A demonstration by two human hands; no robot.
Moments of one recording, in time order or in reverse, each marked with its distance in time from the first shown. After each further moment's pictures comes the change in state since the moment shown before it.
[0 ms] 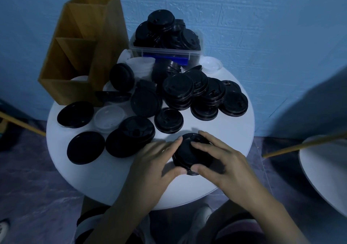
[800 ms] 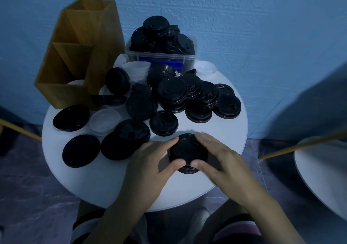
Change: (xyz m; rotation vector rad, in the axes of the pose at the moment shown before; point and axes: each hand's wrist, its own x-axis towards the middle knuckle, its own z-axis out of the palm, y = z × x) left_hand 0.006 0.007 0.004 -0.077 0.061 -0.139; right_hand 0.001 0.003 -0.010 -0.071 -0.029 0.049
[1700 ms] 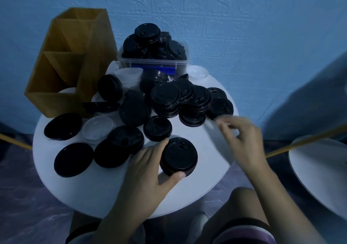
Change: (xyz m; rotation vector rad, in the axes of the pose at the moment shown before) left_hand -0.005 0.007 -0.001 0.119 -0.076 0.032; right_hand 0.035 0.032 -0.037 0.002 0.547 -0.007
